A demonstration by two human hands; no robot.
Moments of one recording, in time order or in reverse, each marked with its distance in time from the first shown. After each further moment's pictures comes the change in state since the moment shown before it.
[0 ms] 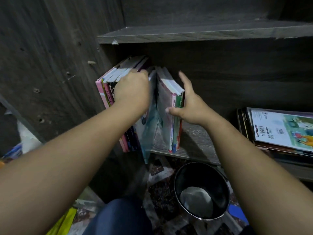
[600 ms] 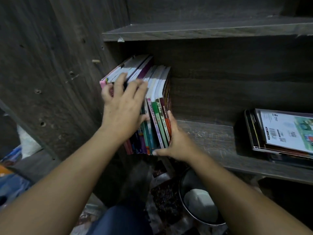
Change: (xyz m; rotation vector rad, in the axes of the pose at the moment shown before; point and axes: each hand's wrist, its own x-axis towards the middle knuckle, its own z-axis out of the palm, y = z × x) left_hand -0.036 -0.053 0.036 0.131 0.221 0.267; right_hand -0.024 0.045 0.098 -0.125 -0.113 0.168
